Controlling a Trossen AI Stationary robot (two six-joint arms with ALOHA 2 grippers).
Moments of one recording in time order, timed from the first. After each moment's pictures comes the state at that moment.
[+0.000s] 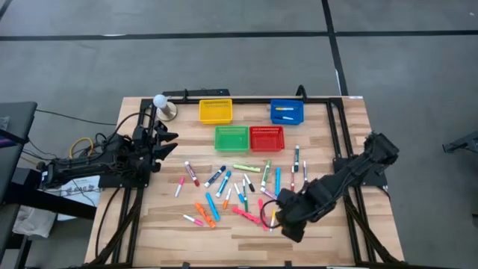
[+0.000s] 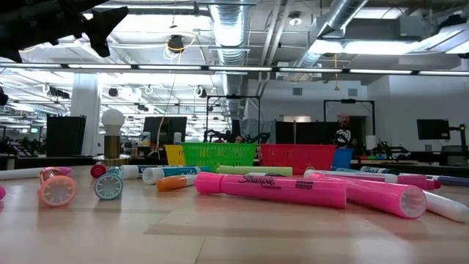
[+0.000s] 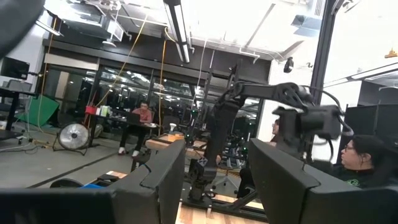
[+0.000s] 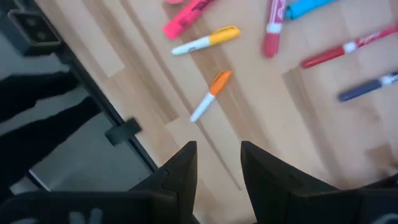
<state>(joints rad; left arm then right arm) 0.21 0.22 0.08 0.54 0.13 -0.24 0.61 1.76 1.69 -1.38 -0.09 1.10</state>
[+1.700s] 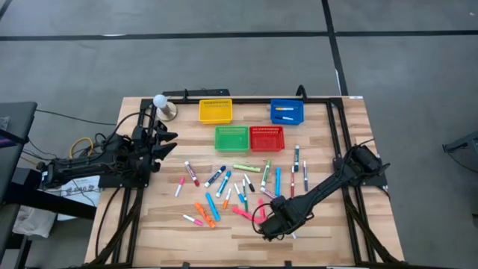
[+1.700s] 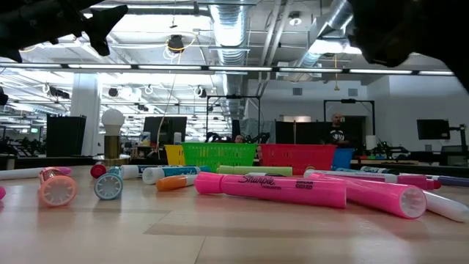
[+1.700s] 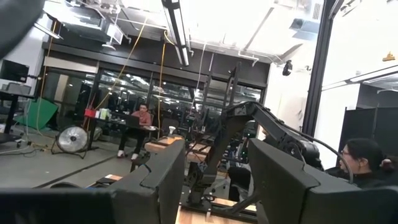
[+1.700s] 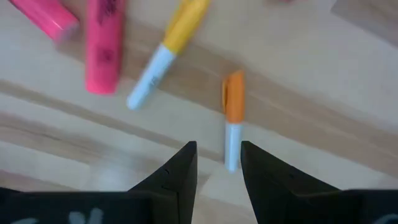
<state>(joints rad) 0.21 0.22 0.08 0.56 0.13 -0.24 0.60 1.98 1.47 -1.06 -0.18 1.69</state>
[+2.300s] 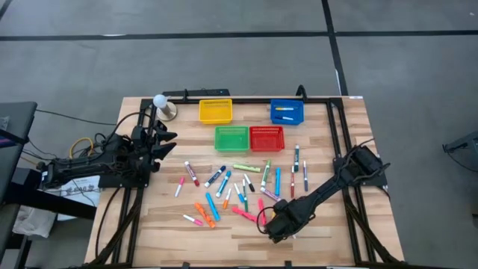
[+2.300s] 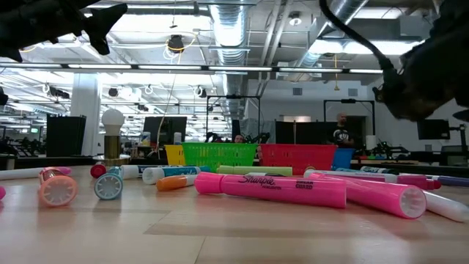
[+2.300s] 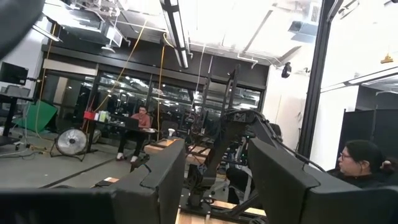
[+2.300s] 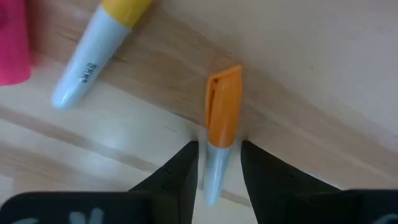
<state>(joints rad) 0.21 0.22 0.08 0.57 0.13 -0.24 0.61 1.97 1.25 -0.80 -0.24 1.62</state>
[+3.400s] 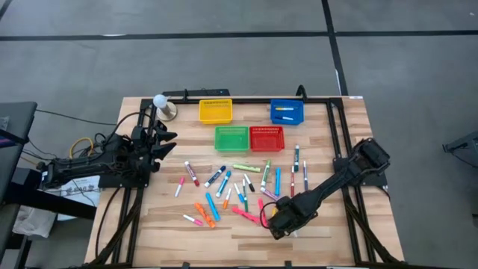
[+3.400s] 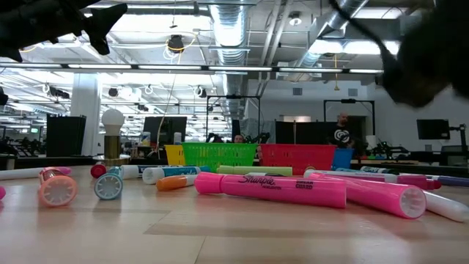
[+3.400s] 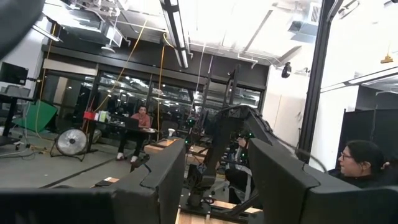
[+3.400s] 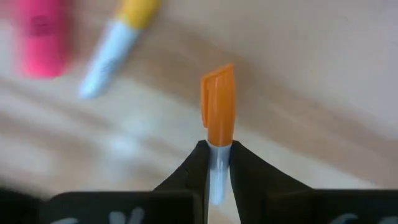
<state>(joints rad) 0.21 0.22 0.08 0.57 0.13 -0.24 0.60 1.86 1.20 -0.79 -0.25 1.66</state>
